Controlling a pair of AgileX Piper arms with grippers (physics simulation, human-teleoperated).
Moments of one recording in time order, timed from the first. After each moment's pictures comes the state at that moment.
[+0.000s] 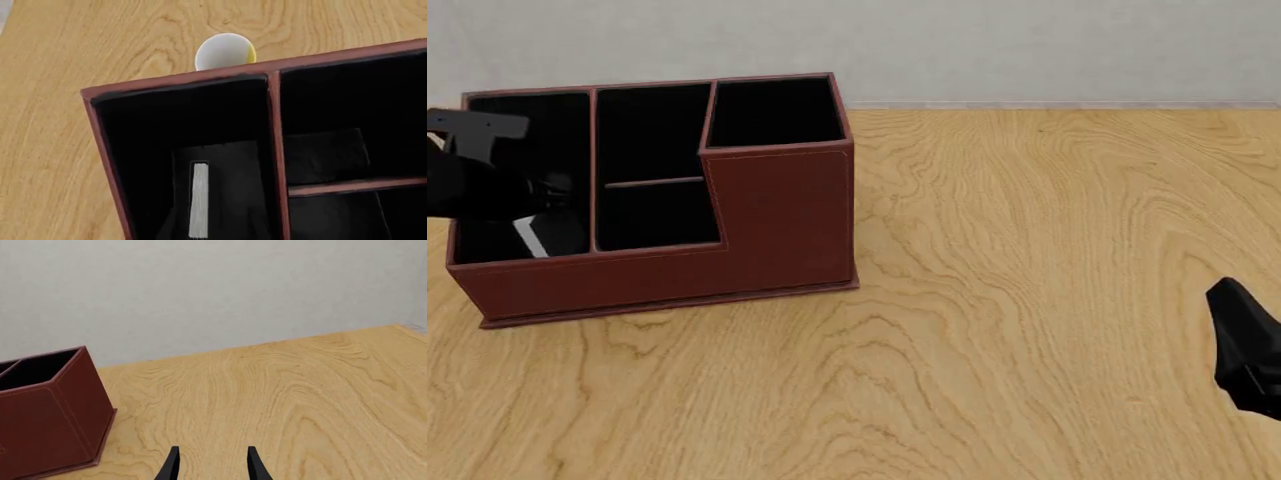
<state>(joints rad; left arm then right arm) 0.19 1.60 -0.94 0.15 0.20 -0.02 0.16 0.00 -0.13 0.16</state>
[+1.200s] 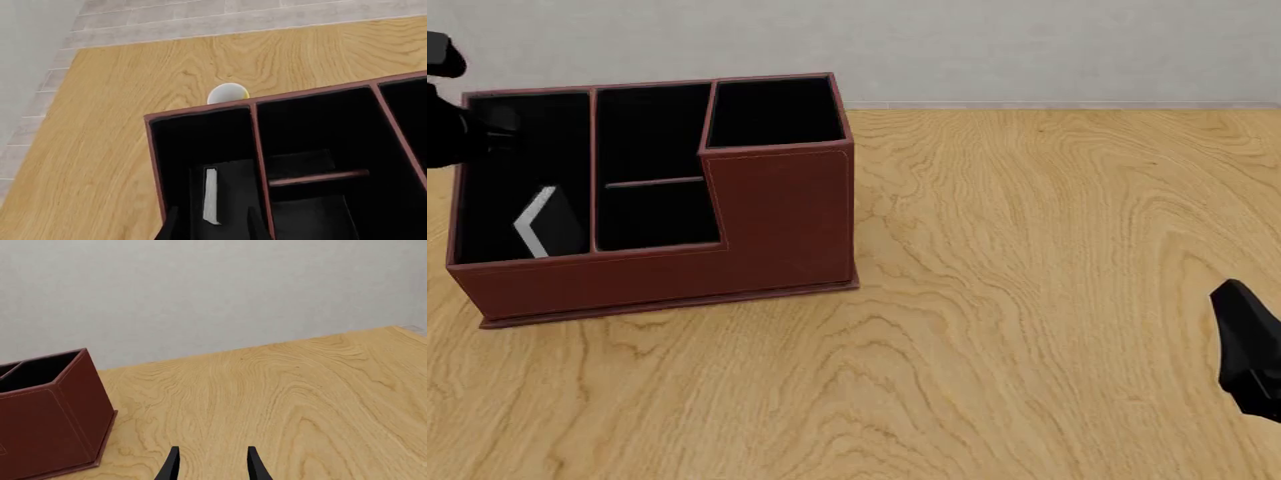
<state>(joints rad) 0.18 1.29 -0.94 0.25 0.21 -0.02 0.13 0.00 -0.10 0.16</state>
